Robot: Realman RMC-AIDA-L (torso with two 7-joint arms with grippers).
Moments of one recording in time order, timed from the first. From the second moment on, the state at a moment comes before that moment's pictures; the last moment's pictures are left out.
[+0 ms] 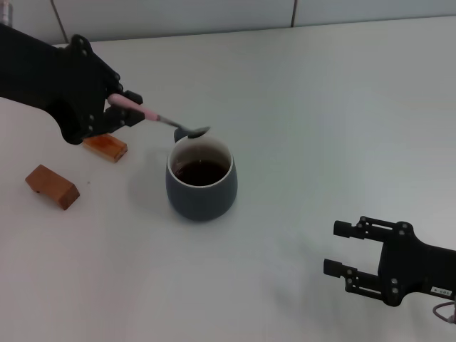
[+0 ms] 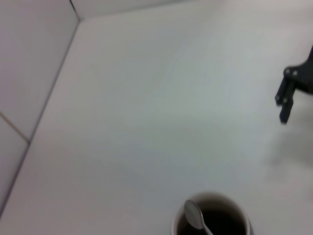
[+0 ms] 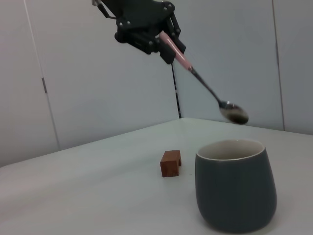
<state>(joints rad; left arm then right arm) -0.62 -2.06 1.04 1.73 2.34 1.93 -1.90 0.37 2.08 -0.11 -0.34 -2.45 -1.74 0.73</state>
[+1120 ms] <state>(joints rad) -0.68 -2.08 1.42 1.67 2.56 1.81 -2.08 0.39 2.08 -0.12 -0.32 -2.46 -1.73 0.73</state>
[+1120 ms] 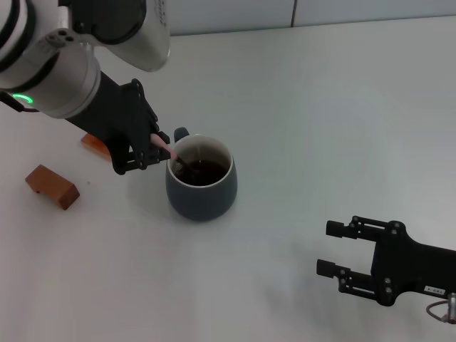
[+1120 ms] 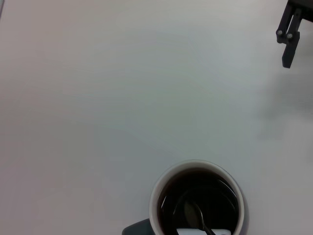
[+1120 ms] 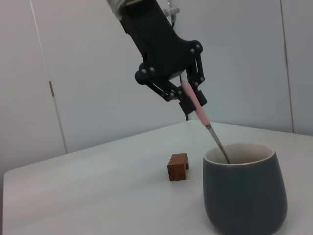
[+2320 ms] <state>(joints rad) -0.74 -2.08 1.50 1.56 2.62 1.71 -2.08 0.39 2.08 -0.12 -0.30 -2.46 -1.73 0.73</state>
